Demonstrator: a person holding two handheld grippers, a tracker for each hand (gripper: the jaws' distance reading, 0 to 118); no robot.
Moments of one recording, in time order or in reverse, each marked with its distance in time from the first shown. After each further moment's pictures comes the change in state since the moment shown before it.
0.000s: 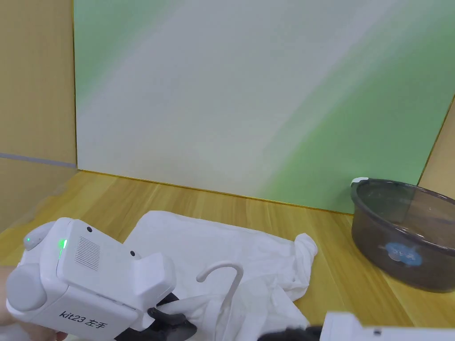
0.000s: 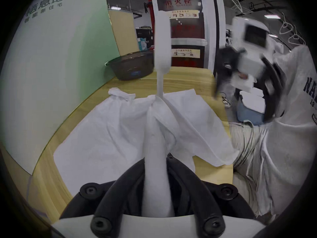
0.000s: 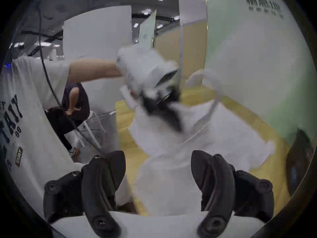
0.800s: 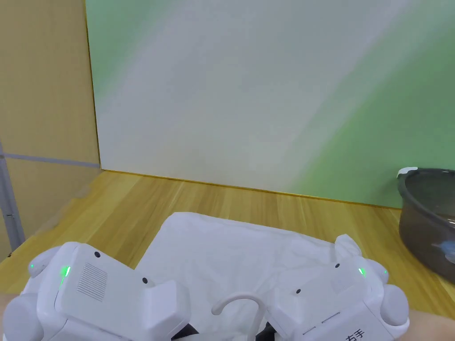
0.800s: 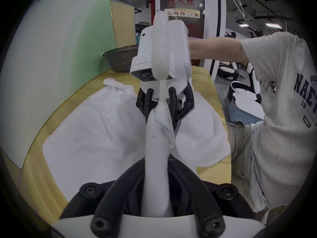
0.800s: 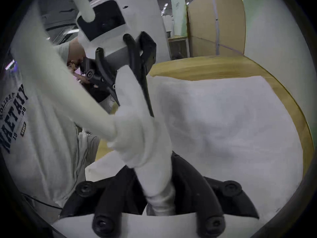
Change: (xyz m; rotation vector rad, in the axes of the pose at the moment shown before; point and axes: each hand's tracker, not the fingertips) left arm -0.022 -0.012 -0.010 -0.038 -0.079 0.052; right arm 0.128 -0.012 -0.153 -0.301 0.466 0.048
